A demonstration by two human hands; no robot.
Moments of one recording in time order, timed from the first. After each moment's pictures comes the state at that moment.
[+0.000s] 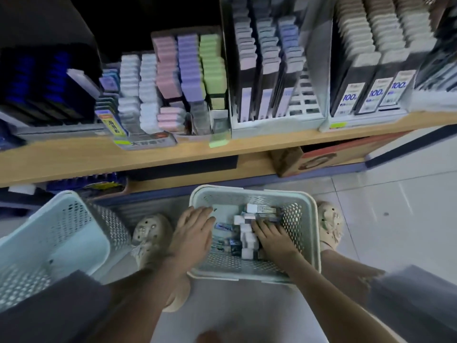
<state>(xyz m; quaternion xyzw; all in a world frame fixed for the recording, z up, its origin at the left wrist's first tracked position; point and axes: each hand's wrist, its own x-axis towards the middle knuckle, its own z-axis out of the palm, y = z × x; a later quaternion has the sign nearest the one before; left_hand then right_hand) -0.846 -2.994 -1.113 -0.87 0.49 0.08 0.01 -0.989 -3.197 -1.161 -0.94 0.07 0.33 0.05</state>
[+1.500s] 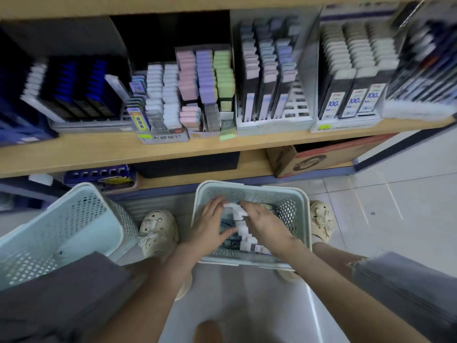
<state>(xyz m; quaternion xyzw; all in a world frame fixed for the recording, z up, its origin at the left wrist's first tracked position) -0.865 -3.018 -1.060 -0.87 0.37 0.25 -0.20 -0.960 -3.176 -1.060 -0.96 0.02 0.04 0.26</state>
